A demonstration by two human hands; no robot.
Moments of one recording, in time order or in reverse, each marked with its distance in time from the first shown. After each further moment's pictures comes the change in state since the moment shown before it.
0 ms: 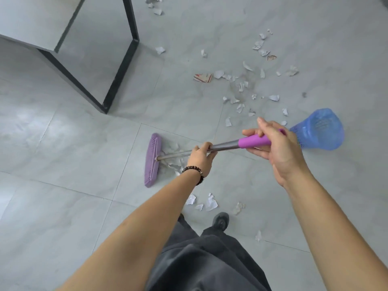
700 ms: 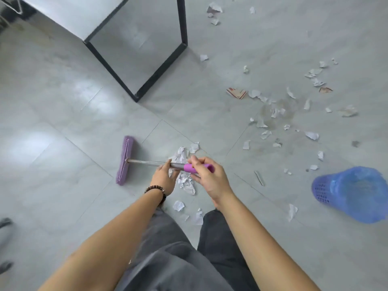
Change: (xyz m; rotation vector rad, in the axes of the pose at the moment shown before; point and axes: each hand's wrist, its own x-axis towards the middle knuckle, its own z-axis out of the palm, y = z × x) left_hand 0.013 0.020 0.066 0.050 0.332 -0.513; right_hand 0.115 0.071 -0.050 -0.072 -0.633 0.250
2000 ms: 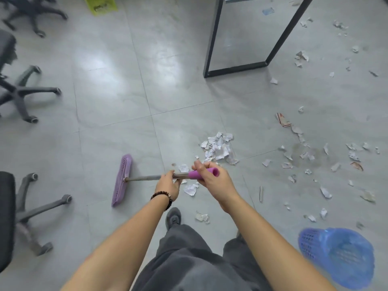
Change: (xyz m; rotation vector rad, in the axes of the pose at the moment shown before) left_hand -0.299 -0.176 0.196 -0.488 0.270 -0.357; right_hand -0.223 0.207 -0.014 -0.595 -0.429 -0.058
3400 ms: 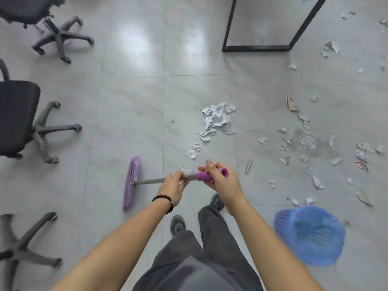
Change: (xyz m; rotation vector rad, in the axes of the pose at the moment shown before) left_hand -0.272 -0.020 0.289 -0.021 0.101 0.031; right_hand -0.220 0.193 -0.214 0.028 -0.136 -0.005
